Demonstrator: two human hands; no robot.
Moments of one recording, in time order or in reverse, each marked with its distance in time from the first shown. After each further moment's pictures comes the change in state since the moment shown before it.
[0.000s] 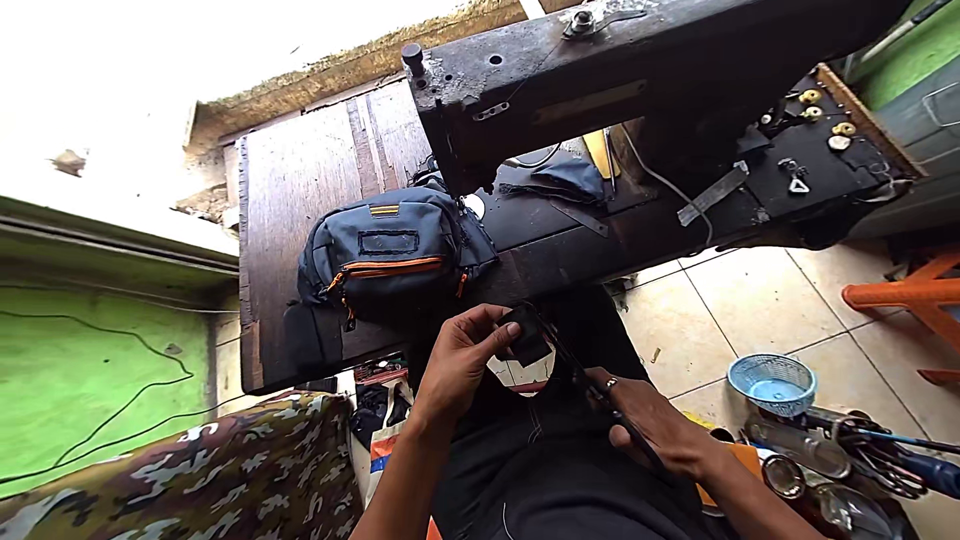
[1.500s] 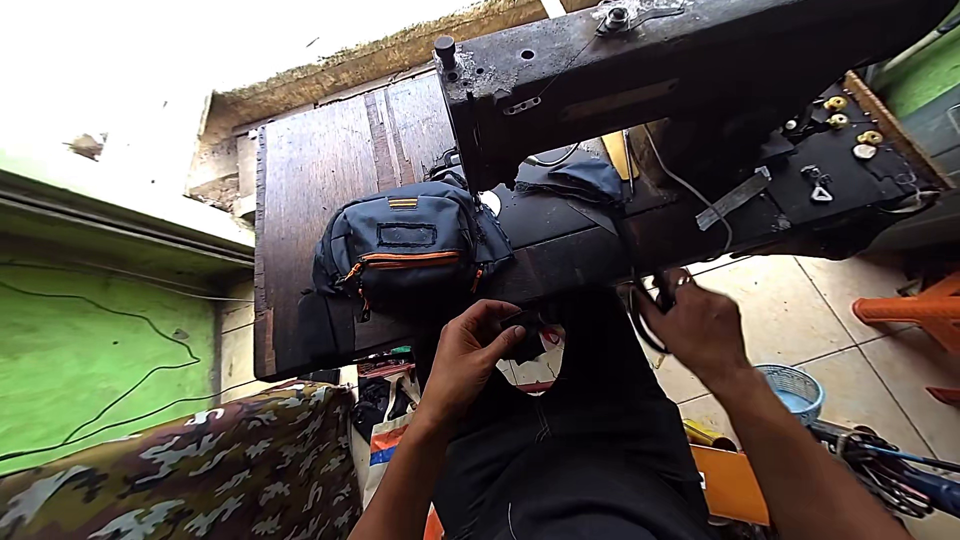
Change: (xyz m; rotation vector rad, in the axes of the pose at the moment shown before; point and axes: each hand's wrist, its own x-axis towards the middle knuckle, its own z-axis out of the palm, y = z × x) left_hand -0.006 -0.004 -0.017 0.271 0.030 0.099; right_hand 0.068 -0.012 -0.069 -0.547 0.638 0.340
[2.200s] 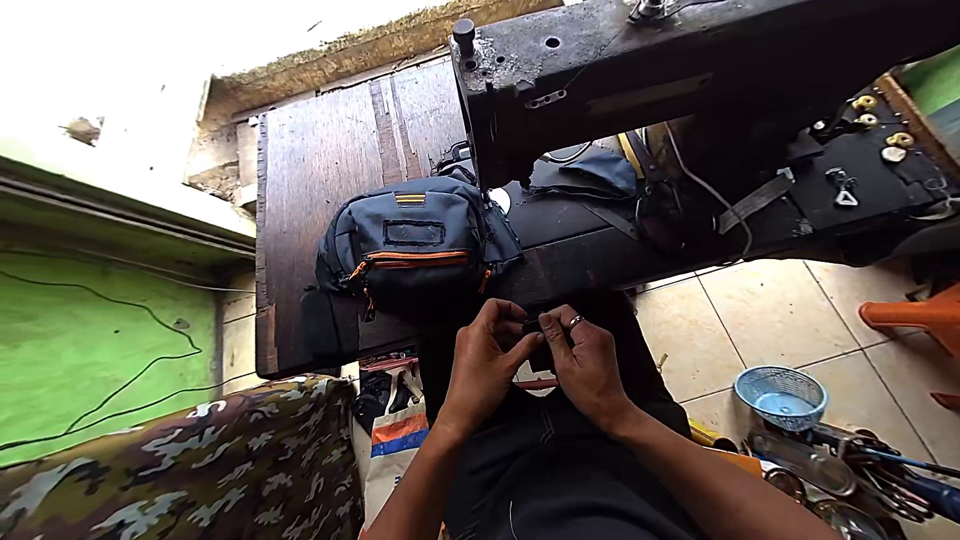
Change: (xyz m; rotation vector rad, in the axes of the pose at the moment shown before) left_hand 0.003 -0.006 0.012 0.252 0.080 0.021; right_hand -0.037 -0.105 0.068 0.675 -0.053 -0.046
